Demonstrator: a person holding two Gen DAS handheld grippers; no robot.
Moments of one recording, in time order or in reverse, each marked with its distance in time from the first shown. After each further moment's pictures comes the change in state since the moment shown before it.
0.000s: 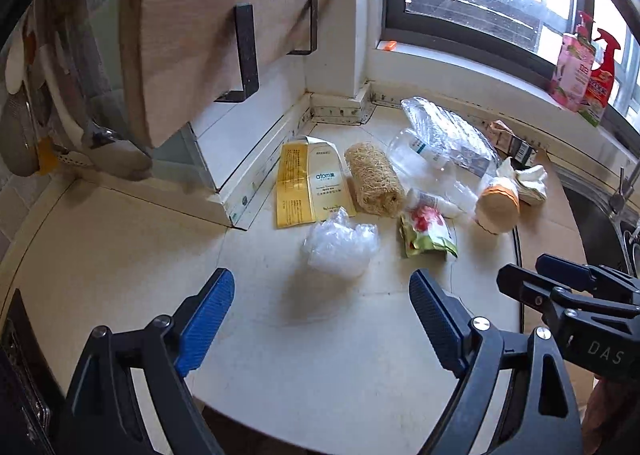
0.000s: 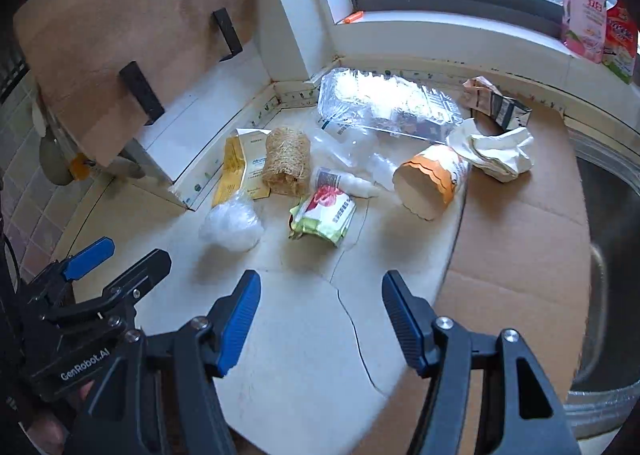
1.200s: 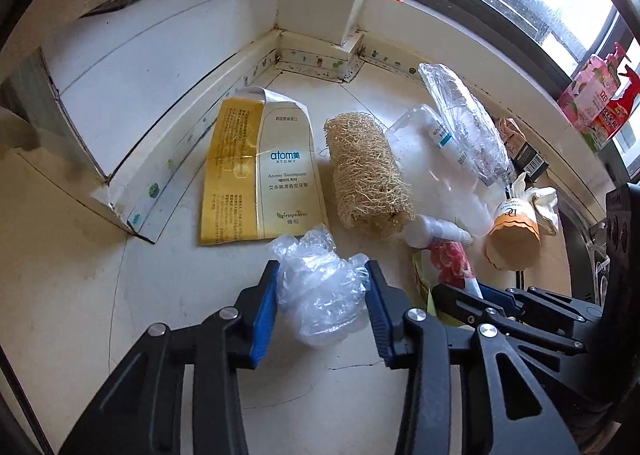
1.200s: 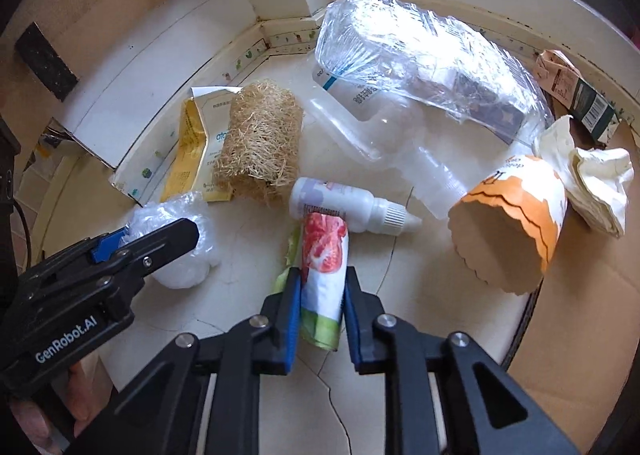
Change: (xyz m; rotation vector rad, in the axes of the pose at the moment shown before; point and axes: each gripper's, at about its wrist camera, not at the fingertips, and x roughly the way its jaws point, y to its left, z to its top) left arm 0.113 0.002 0.035 -0.095 0.182 -0.204; right arm 0.105 -0.001 0.042 -0.049 0.184 0.020
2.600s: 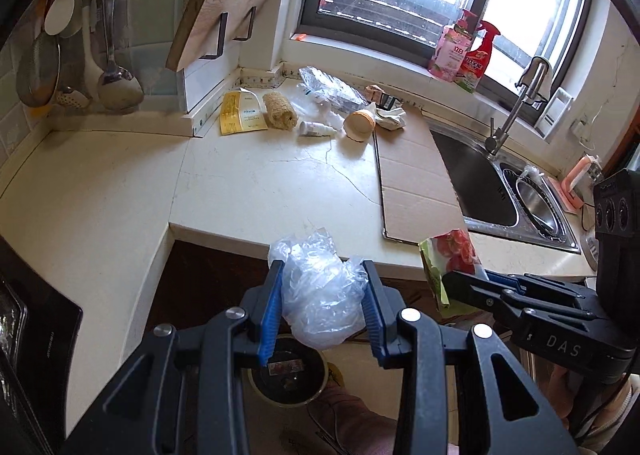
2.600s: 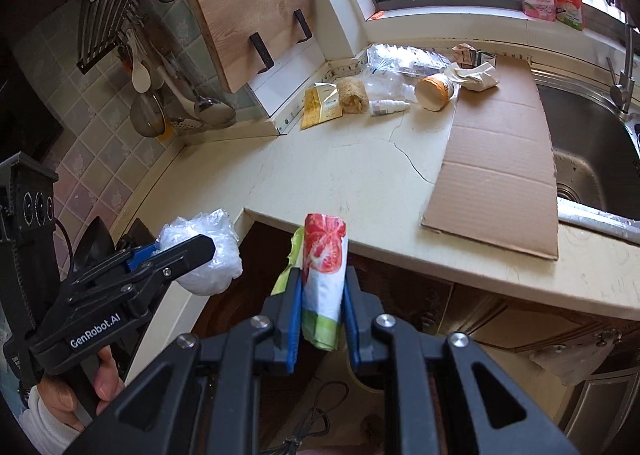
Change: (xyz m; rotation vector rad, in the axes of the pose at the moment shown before) left arm -0.270 -0.020 -0.247 0.174 -0.135 -0.127; right arm -0.225 0.079 -0.271 0.074 -0.221 0.100
